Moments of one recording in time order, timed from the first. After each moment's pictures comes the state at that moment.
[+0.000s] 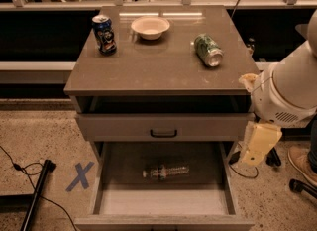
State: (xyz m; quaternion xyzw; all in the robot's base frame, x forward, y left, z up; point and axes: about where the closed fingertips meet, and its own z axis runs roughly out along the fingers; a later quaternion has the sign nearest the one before) arm 0.424 -0.182 0.873 -0.63 0.75 -0.03 0.19
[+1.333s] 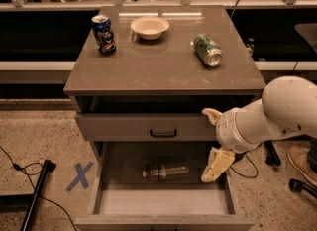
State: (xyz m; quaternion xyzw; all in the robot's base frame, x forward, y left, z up) arm 0.459 -0.127 0.736 -0.65 0.70 0.09 0.27
